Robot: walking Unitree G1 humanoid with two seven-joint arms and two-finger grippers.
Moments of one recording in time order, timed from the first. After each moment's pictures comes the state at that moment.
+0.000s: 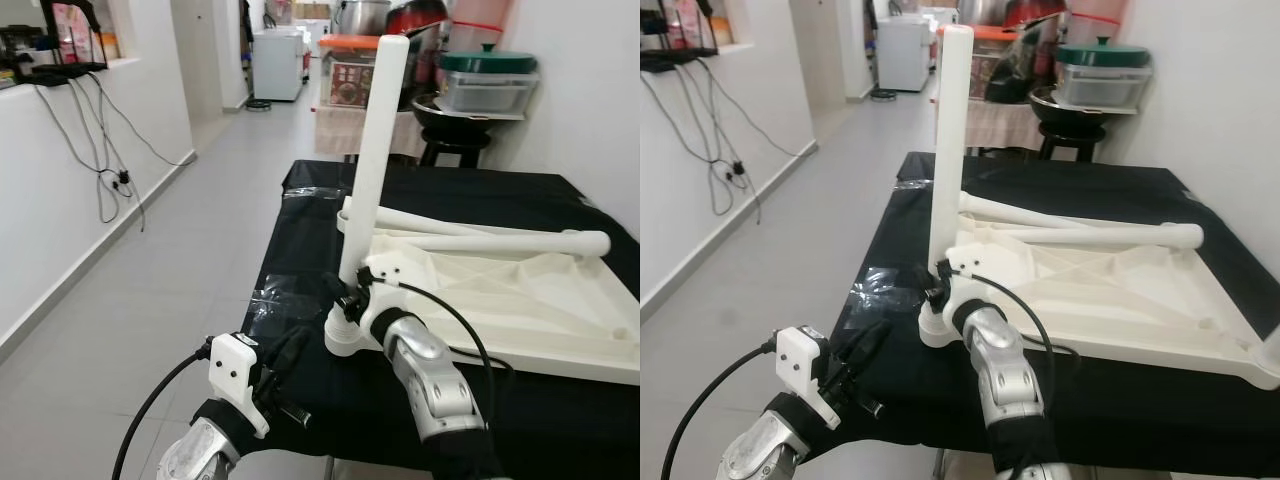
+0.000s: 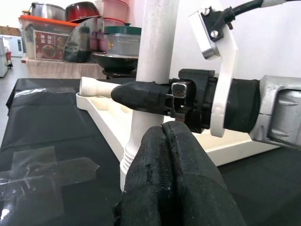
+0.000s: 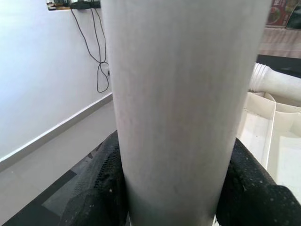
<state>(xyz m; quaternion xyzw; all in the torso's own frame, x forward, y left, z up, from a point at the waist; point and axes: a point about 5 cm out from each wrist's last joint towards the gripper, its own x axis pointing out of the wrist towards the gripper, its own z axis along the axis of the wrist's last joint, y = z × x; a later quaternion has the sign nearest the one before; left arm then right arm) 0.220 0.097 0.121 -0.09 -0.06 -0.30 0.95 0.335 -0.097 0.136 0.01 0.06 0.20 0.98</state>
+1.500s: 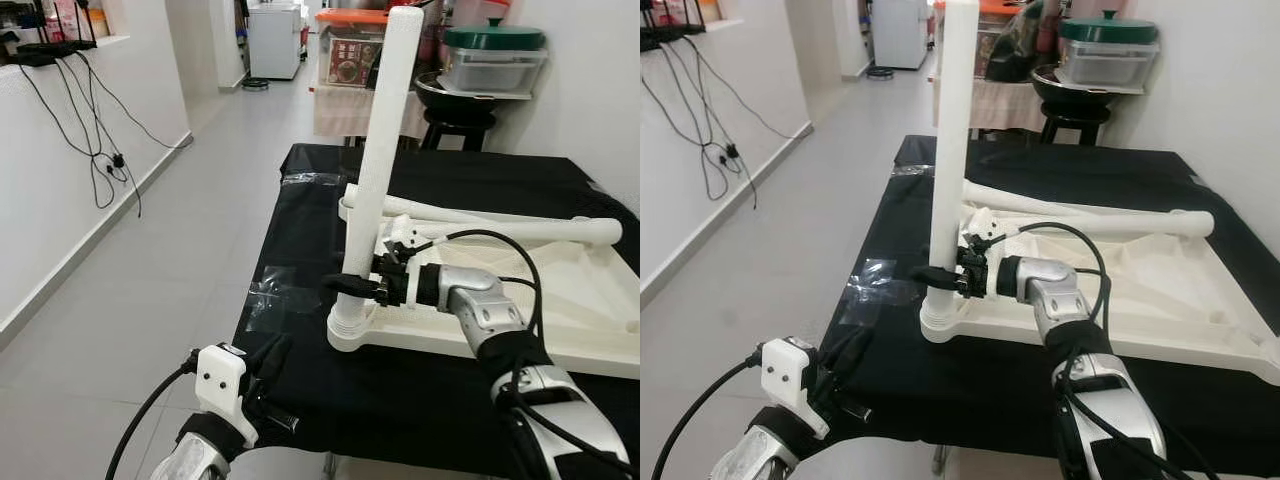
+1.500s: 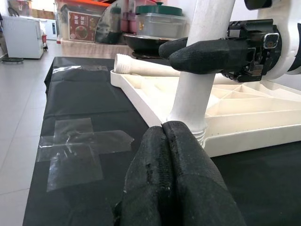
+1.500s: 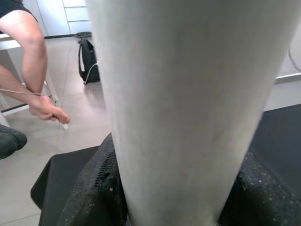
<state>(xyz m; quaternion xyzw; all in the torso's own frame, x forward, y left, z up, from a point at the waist) 0.211 0.109 0.115 -0.07 -0.04 -0.24 0.97 0.365 -0.148 0.176 -0.06 0.03 0.52 0.85</state>
